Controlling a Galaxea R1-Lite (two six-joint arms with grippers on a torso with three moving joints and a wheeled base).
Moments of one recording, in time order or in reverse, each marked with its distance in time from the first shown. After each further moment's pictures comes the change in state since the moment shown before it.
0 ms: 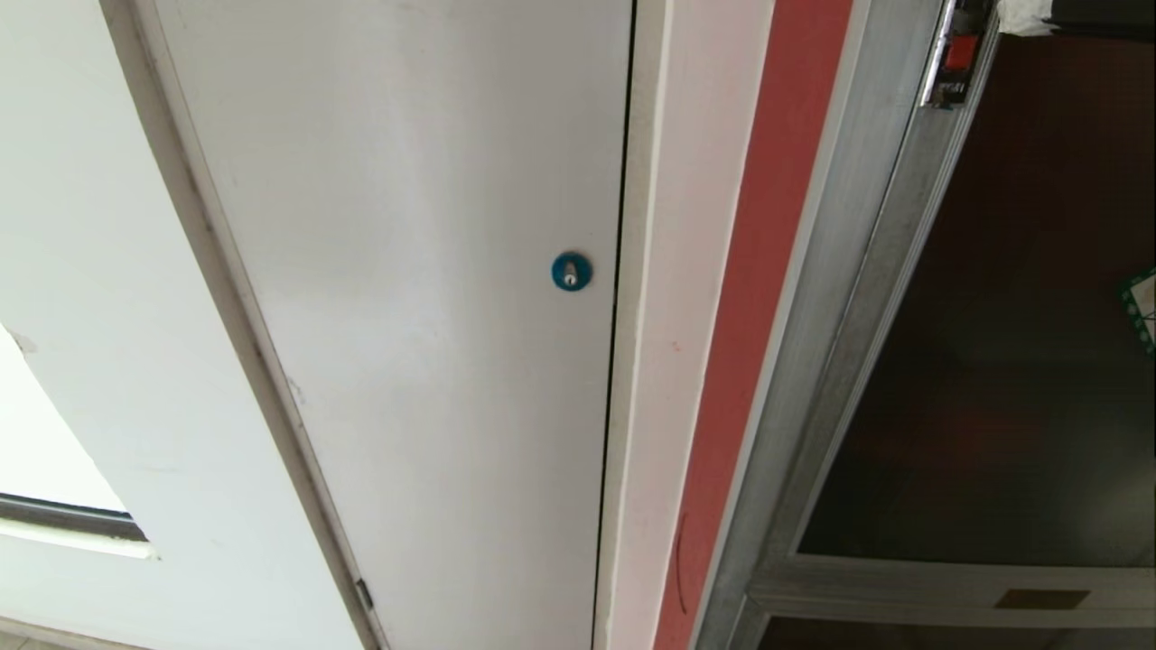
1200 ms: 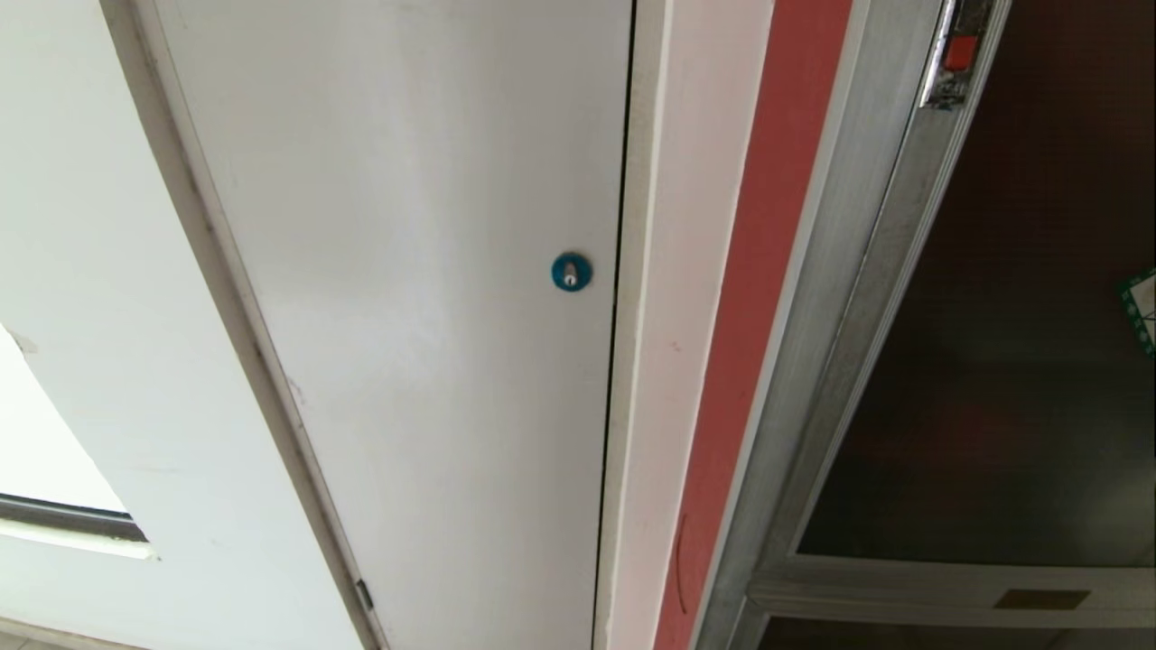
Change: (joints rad) left arm 0.000 0.000 0.000 0.000 0.000 0.000; right arm -0.006 -0.437 0.466 -0.158 -0.143 -0.009
